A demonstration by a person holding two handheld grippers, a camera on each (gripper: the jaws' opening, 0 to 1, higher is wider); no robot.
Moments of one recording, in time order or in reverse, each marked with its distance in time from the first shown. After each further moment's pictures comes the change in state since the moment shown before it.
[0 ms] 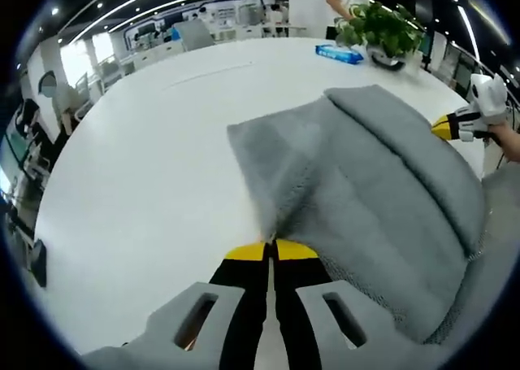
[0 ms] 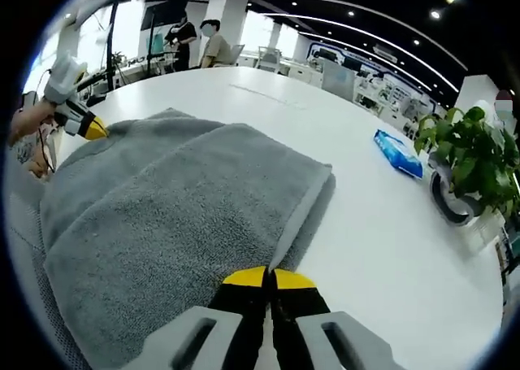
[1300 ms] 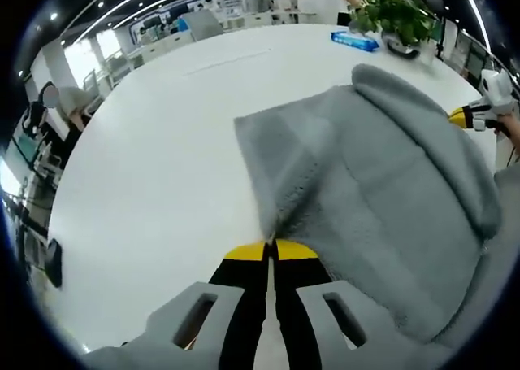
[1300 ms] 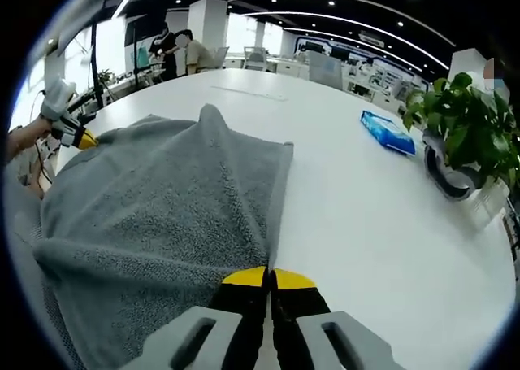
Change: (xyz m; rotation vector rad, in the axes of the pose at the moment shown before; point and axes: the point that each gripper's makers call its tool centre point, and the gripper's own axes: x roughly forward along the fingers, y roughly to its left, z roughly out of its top) left arm -0.003 0.030 -0.005 -0.051 0.047 0.047; right arm 0.001 -0.028 -0.018 0.079 0.012 0.011
